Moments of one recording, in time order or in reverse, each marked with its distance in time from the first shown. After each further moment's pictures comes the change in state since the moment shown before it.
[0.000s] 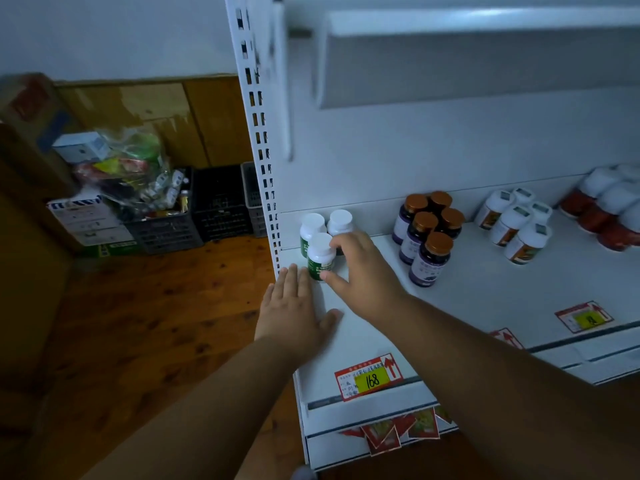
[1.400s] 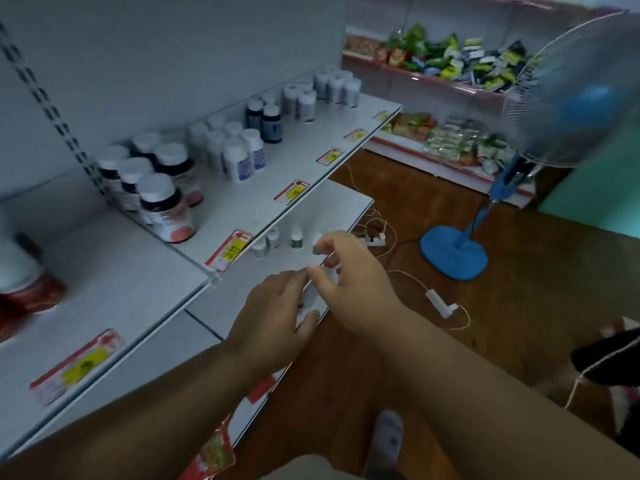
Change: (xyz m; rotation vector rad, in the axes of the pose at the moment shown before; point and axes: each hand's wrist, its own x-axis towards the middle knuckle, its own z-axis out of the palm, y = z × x) left_hand 0.044 0.859 0.168 -0.315 -0.071 0.954; right_hand -0.351 0.590 -0.543 -0.067 0.422 0.638
